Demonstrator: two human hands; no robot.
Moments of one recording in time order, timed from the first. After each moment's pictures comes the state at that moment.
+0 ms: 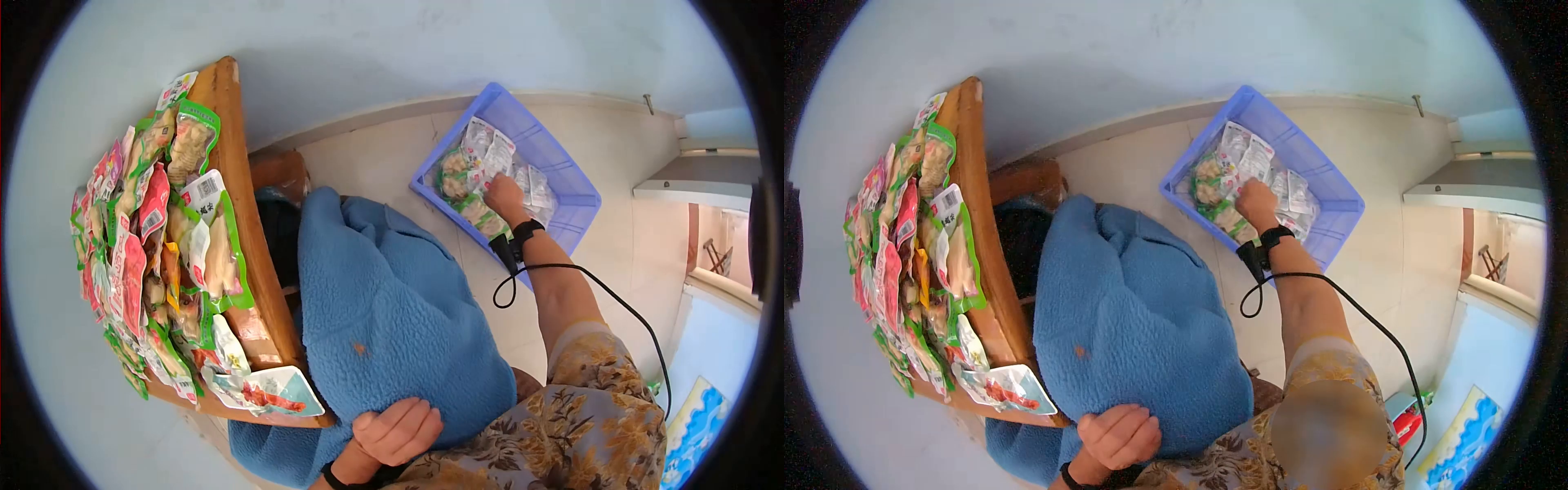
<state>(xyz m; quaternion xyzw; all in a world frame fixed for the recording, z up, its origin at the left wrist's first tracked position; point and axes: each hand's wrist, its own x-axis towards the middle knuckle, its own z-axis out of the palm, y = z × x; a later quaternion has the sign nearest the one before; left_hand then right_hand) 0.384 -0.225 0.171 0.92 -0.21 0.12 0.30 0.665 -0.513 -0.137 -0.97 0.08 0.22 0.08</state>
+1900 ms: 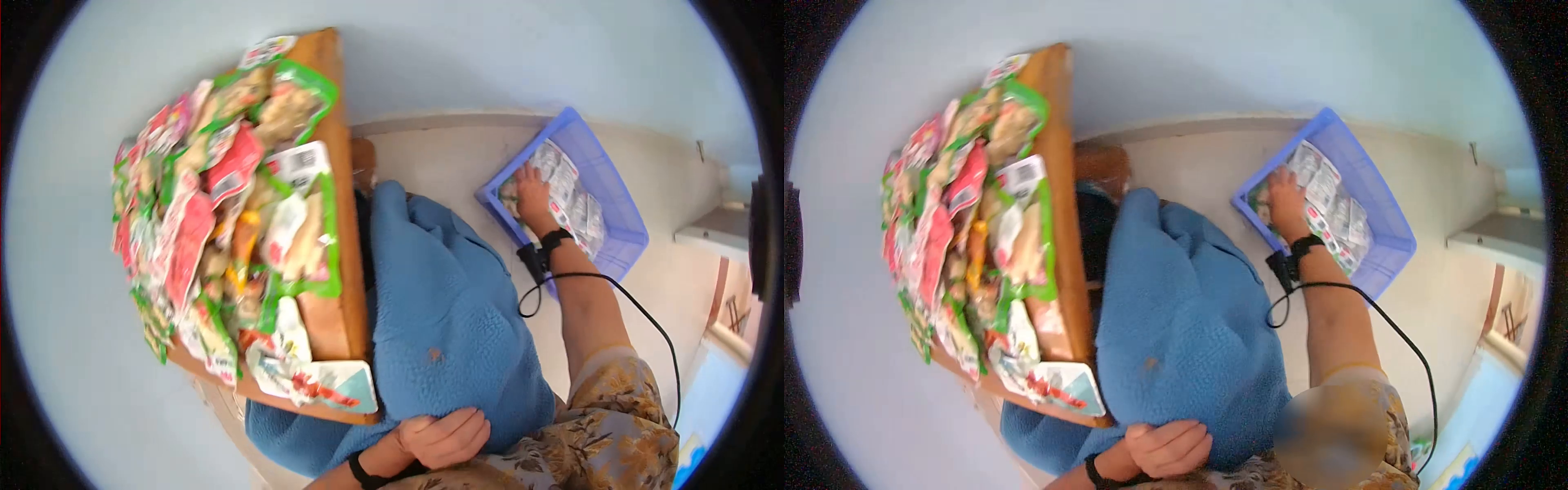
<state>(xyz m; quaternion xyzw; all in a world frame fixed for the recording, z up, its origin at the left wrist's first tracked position) 0.383 -0.214 0.160 0.91 -0.25 0.15 0.31 0.687 -0.425 -0.149 -0.98 -0.15 0.09 -0.08</state>
